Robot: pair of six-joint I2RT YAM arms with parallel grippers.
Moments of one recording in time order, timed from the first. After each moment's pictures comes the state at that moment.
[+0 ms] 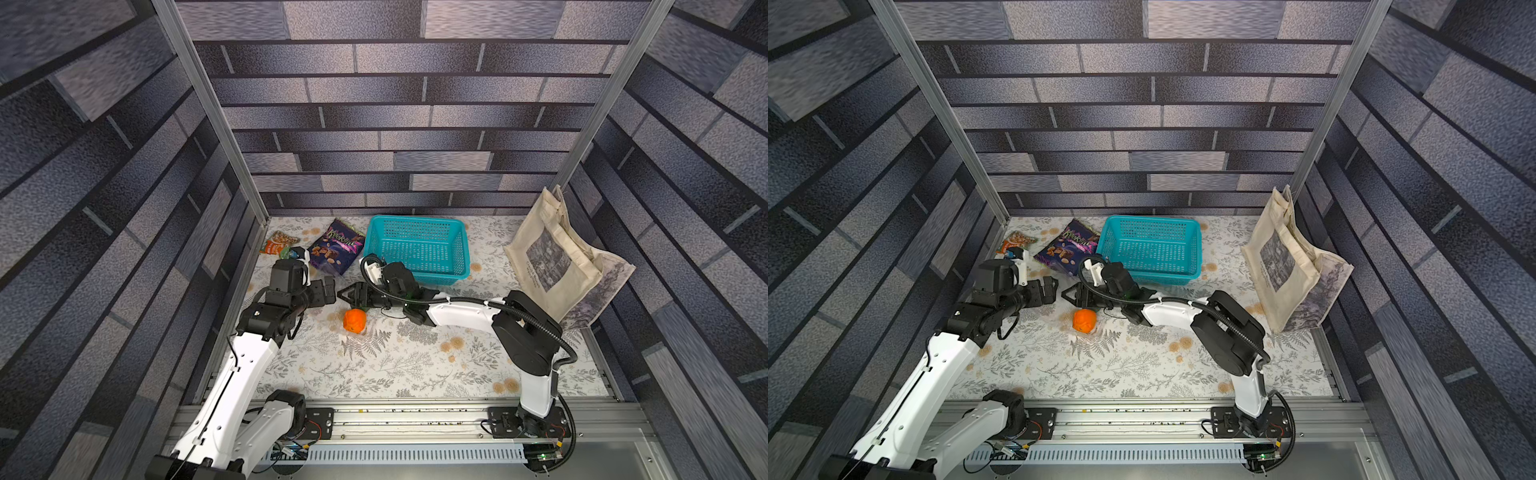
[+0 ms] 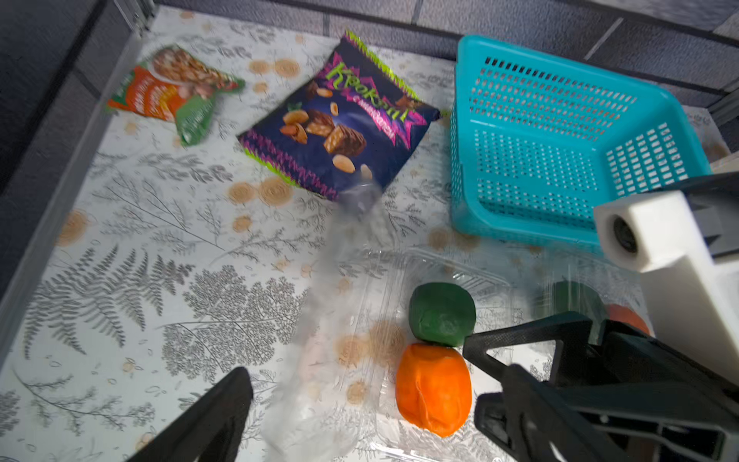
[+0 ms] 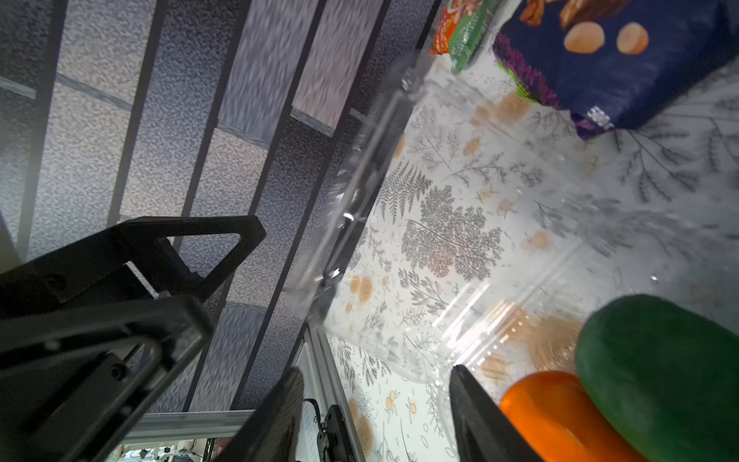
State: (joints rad) left arm -0.19 0.92 0.95 -0.70 -0.01 -0.22; right arm 0.95 1.94 1.29 0.33 -0.43 0.88
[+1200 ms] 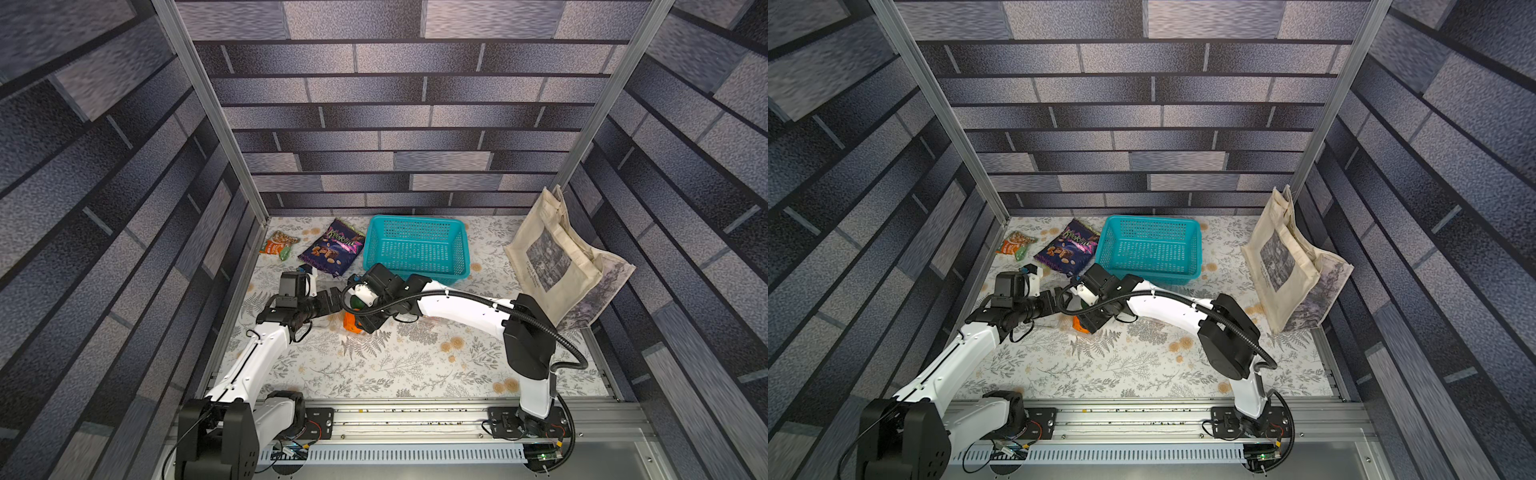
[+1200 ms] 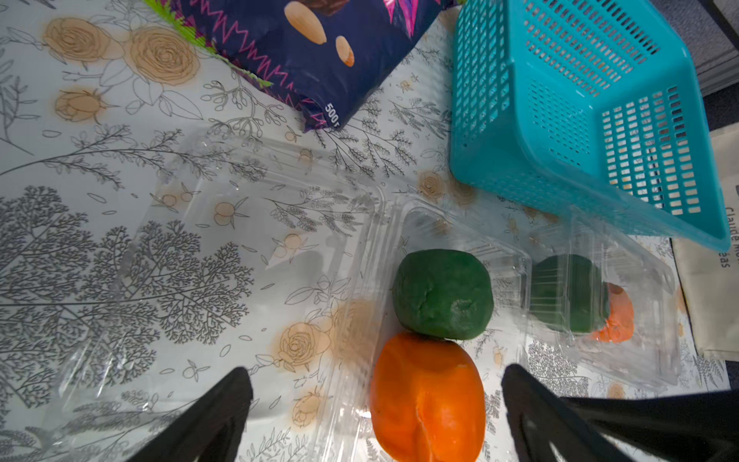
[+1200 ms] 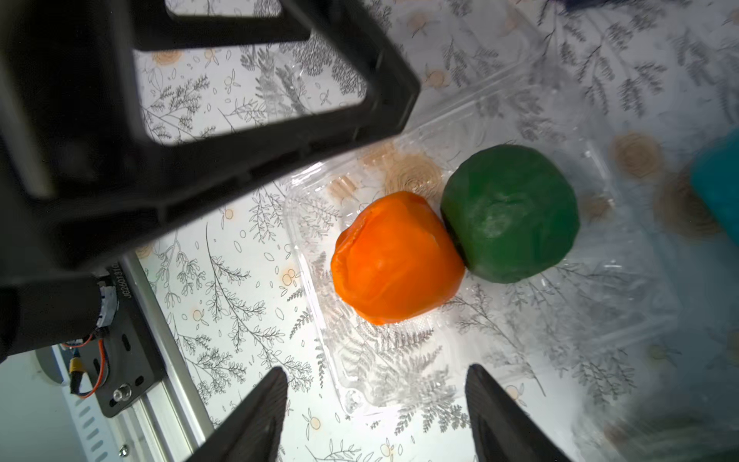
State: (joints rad) left arm -0.04 1.09 0.64 -0.37 0.32 -0.33; right arm 1.03 1.96 1.58 -0.64 -0.19 0.12
